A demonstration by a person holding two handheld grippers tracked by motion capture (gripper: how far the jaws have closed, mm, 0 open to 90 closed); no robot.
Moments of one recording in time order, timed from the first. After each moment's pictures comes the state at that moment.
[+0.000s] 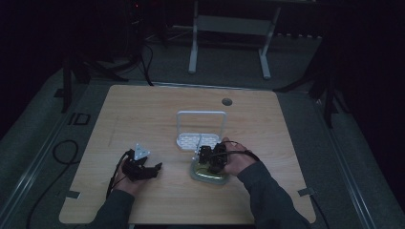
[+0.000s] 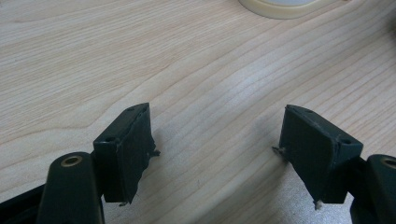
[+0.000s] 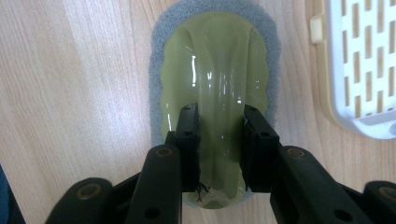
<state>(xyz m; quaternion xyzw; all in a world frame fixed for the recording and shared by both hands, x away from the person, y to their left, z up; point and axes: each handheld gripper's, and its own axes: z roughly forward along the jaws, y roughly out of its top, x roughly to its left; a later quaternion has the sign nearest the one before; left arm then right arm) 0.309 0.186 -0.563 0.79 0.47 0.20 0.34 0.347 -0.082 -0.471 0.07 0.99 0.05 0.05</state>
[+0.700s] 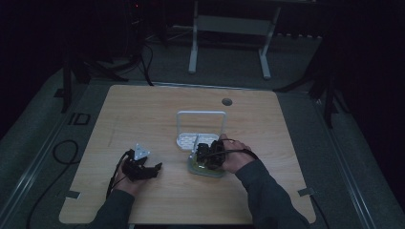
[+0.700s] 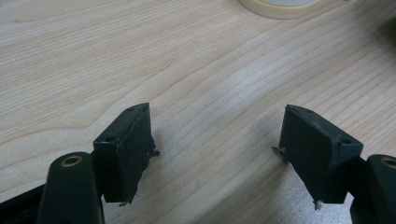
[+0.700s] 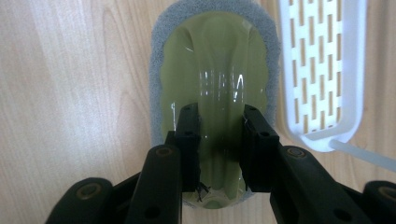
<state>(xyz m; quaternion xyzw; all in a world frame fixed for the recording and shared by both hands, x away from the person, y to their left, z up) 0.309 0.186 -0.563 0.79 0.47 0.20 0.34 0.347 -0.074 -0.462 0.04 0.99 0.06 0.12</state>
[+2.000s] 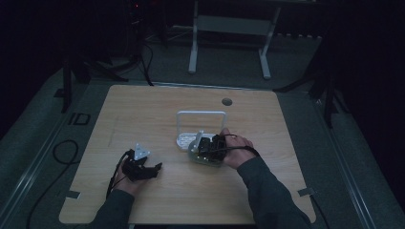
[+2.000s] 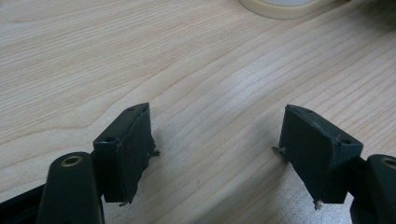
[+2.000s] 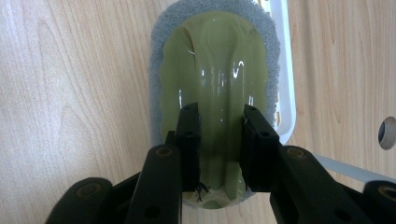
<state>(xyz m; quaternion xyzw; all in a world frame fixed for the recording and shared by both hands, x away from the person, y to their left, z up) 0.309 0.186 -0.563 0.79 0.47 0.20 0.34 0.357 -0.078 -0.456 0.04 0.98 0.09 0.19</state>
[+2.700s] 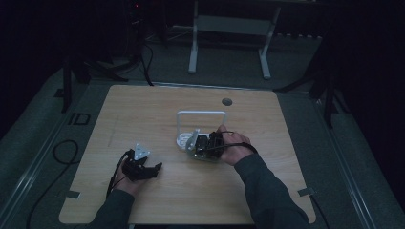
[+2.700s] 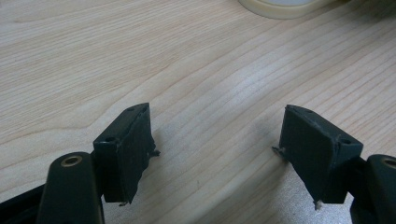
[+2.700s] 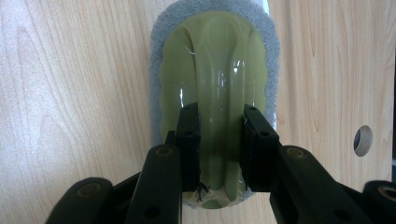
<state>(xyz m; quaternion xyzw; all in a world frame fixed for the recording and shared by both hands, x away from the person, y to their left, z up) 0.309 0.186 -0.563 0.79 0.46 0.20 0.34 0.362 -0.069 -0.451 0.02 0.97 0.08 0.22</state>
